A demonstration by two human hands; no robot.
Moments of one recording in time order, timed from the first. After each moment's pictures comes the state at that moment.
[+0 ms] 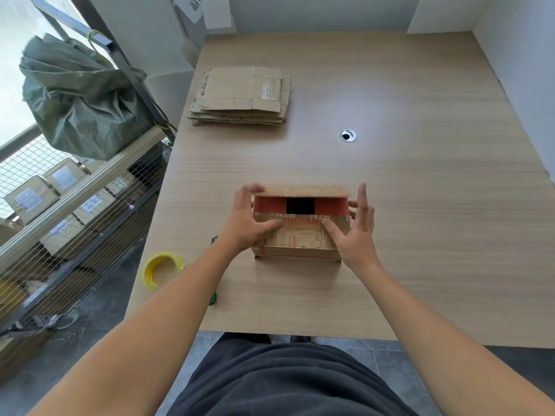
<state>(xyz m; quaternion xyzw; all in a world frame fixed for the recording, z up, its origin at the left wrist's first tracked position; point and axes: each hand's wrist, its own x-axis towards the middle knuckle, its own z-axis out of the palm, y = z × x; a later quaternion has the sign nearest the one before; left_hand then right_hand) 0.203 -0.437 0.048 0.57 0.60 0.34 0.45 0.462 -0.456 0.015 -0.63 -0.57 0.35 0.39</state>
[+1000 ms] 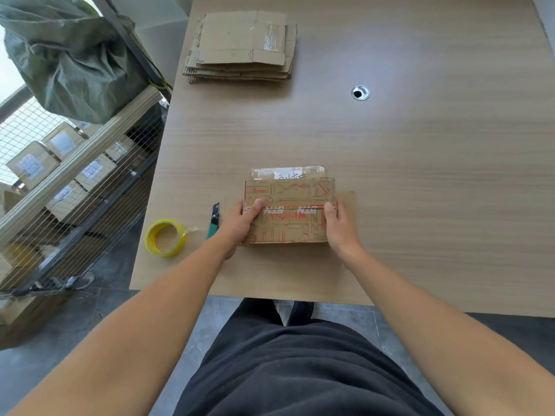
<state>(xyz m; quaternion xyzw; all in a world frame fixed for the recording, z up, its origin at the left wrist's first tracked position) 0.192 -0.488 -0.015 0.30 0.69 0.28 0.60 0.430 -0.486 -0.020 -0.69 -0.43 0.54 0.22</state>
